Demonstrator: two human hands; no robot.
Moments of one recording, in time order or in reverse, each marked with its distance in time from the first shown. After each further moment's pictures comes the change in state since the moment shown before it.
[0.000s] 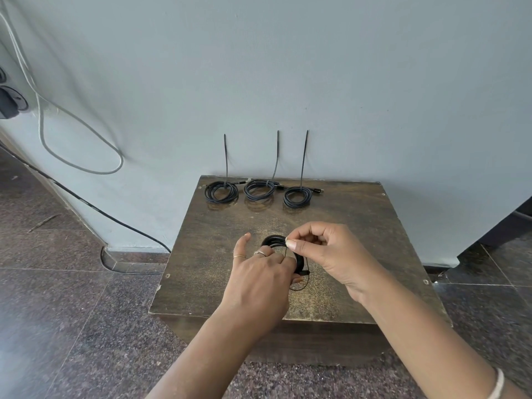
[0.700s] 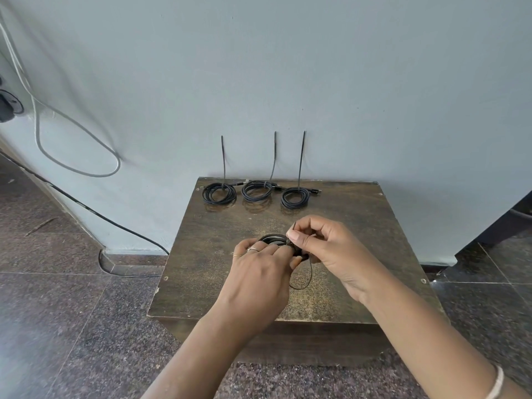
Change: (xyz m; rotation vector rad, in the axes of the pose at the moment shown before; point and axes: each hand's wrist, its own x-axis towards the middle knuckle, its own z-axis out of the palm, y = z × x) left_hand 0.000 0.002 -0.014 -0.292 0.149 0.021; right_hand 0.001 -0.002 -0.002 0.062 -0.031 -0.017
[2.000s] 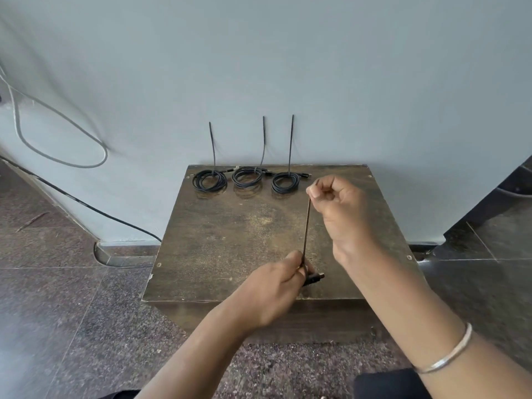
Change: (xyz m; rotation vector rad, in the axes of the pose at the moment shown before) left_hand -0.011 0.015 0.017 -0.551 -0.404 -0.058; right_hand 0.006 -0.008 -0.005 0.172 0.451 -0.150
